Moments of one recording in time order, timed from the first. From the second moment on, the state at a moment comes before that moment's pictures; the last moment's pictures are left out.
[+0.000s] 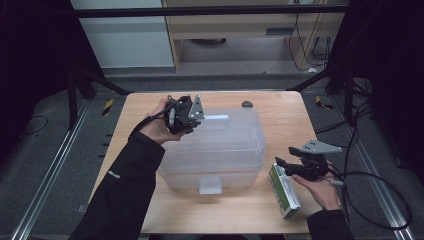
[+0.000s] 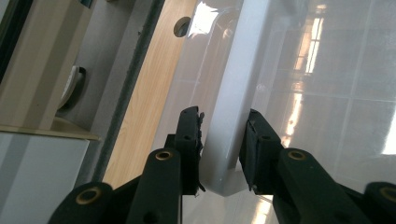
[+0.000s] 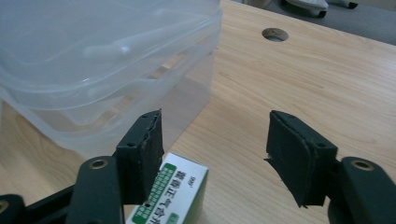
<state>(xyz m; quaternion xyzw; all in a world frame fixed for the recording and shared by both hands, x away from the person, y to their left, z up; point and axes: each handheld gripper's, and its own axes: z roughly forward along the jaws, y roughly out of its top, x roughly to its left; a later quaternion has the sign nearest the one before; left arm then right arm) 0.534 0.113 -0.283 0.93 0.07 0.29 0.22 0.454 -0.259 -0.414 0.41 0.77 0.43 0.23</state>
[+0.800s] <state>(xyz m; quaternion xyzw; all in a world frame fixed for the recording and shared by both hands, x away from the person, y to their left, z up) 0.549 0.113 -0.276 0.92 0.11 0.31 0.24 0.451 -0.241 -0.404 0.37 0.80 0.45 0.17</state>
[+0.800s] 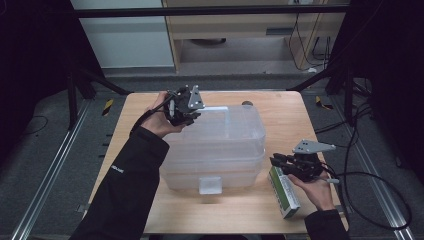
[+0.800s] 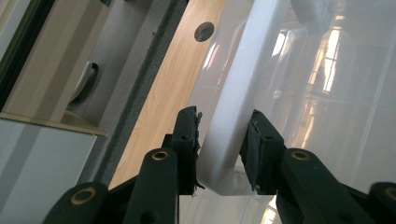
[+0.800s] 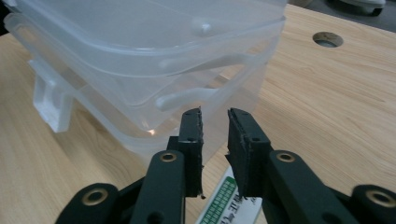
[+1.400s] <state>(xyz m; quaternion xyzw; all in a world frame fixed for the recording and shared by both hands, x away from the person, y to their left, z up) 0.555 0.112 -0.274 0.91 0.12 0.31 0.24 0.454 -0.225 -0.399 0.34 0.79 0.48 0.15</state>
